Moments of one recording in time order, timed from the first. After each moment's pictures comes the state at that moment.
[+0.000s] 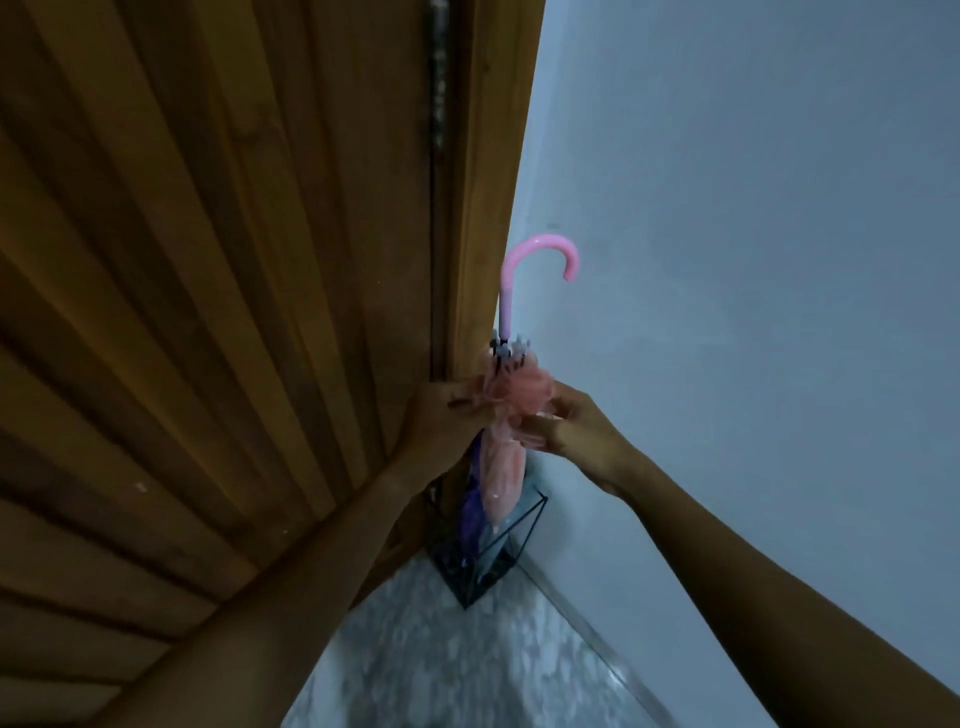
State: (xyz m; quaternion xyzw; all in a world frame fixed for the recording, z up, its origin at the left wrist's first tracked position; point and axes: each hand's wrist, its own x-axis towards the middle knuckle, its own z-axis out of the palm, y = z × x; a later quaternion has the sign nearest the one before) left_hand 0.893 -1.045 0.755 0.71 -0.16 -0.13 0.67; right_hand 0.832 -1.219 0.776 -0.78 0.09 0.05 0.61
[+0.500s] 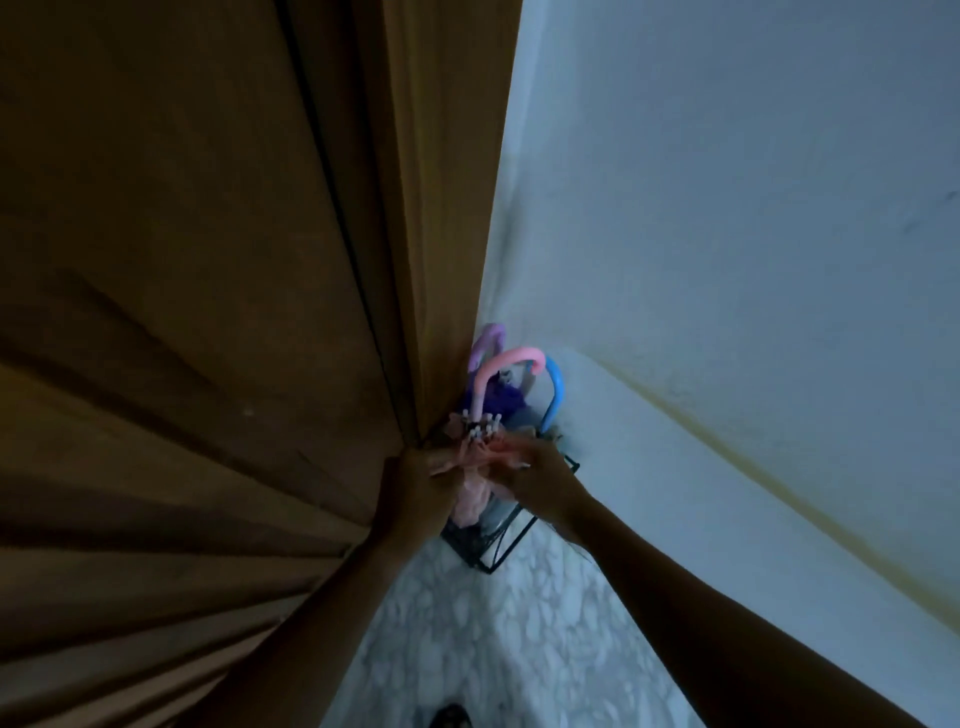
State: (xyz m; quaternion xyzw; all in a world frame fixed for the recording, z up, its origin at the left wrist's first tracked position) left_hand 0.974 -1.069 0.464 0.83 -0.16 -0.15 0.52; right_hand 0.922 -1.232 0.478 -0.79 0.21 0.12 0.56
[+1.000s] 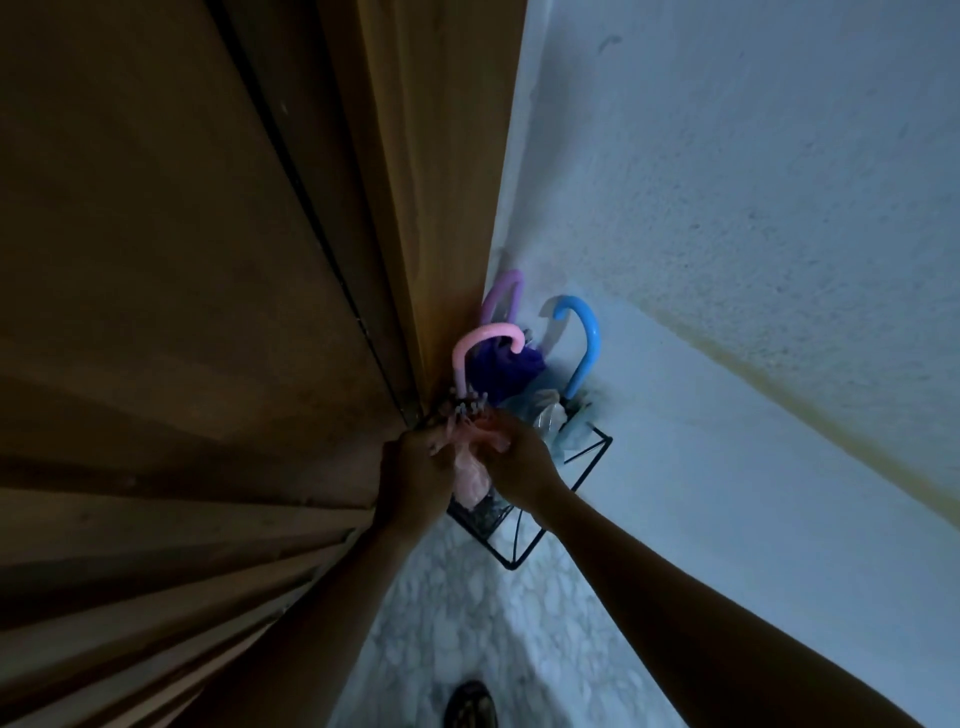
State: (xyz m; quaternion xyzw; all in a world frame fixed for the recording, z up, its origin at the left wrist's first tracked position) left_hand 0.997 -1.069 0.375 0.87 -0.10 -0.17 0.44; right_hand 0.955 -1.201 0.391 -0.80 0.29 0.13 0.51
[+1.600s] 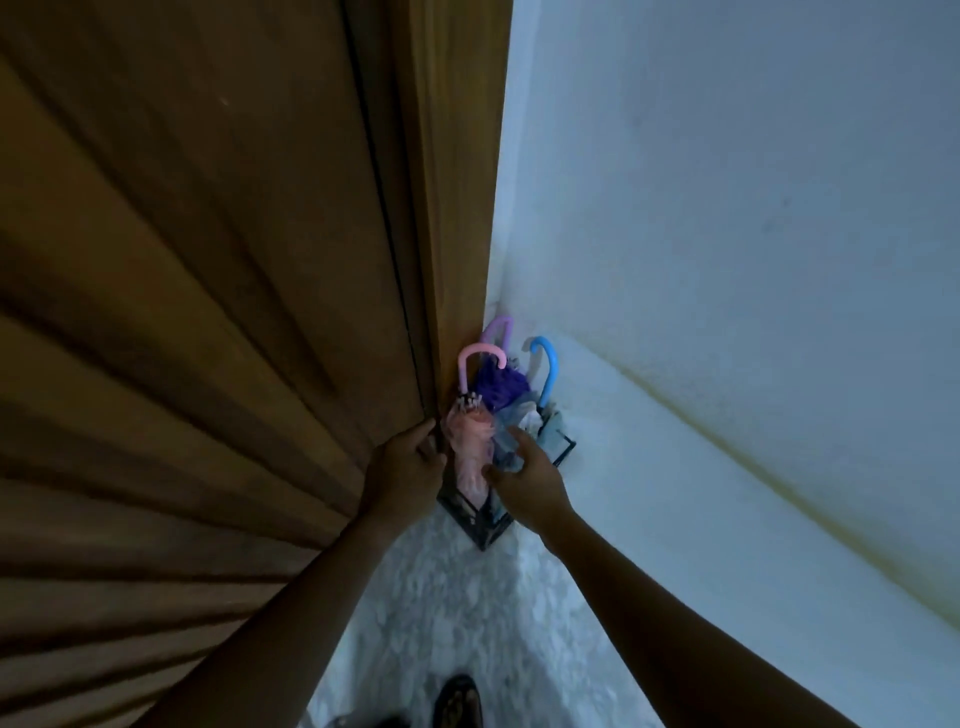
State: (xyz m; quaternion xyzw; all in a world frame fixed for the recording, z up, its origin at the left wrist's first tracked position) left_hand 0.933 -1.028 0.528 0.87 -0.06 -0.19 0.44; right_hand 0.866 -1.180 0.552 -0.81 0.29 0.15 0.49
